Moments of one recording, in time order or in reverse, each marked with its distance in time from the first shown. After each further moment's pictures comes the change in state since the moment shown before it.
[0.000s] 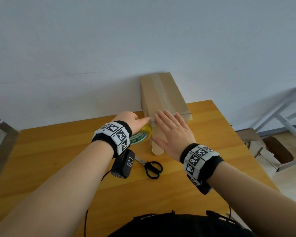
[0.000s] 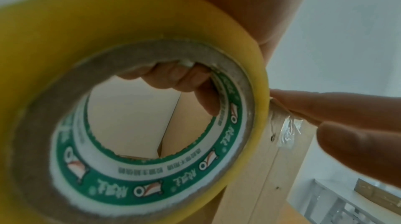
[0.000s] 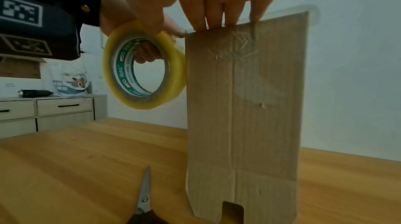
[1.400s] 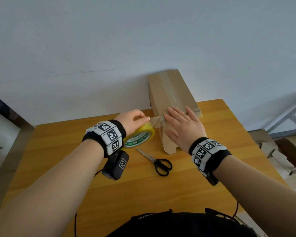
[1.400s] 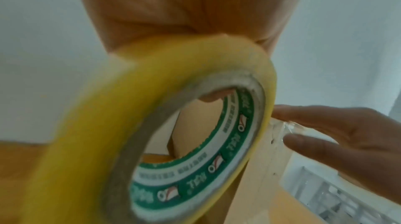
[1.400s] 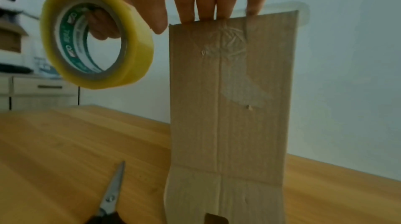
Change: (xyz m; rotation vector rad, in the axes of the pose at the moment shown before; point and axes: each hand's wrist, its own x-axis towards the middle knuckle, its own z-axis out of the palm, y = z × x) left_hand -0.028 -0.031 -0.019 -0.143 -0.041 0.133; right_hand 0.012 0.005 0.011 -0.097 0.084 -0.054
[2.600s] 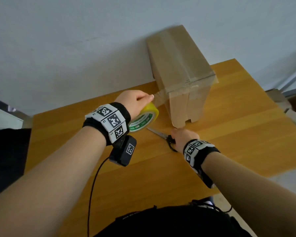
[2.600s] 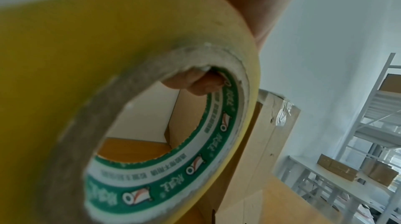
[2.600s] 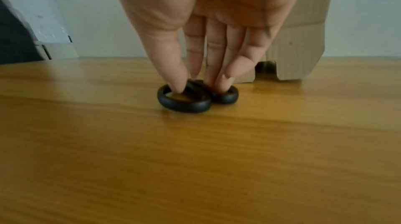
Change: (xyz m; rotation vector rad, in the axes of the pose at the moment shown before) left_hand 0.013 -0.027 0.010 -0.023 -0.008 0.046; right_hand -0.014 -0.063 0.098 0.214 -0.689 0.366
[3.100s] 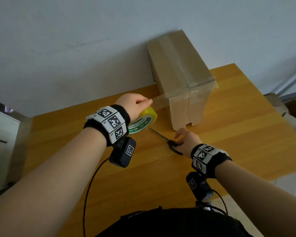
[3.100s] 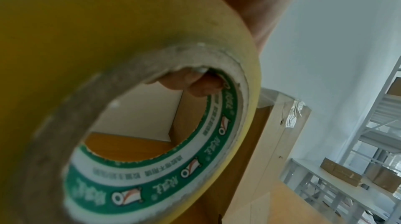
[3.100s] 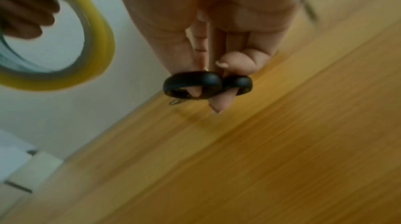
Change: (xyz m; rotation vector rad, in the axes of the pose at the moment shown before) left_hand 0.004 -0.010 -0.006 -0.020 -0.045 -0.018; right_hand -0.013 0.009 -0.002 0.682 0.035 0.108
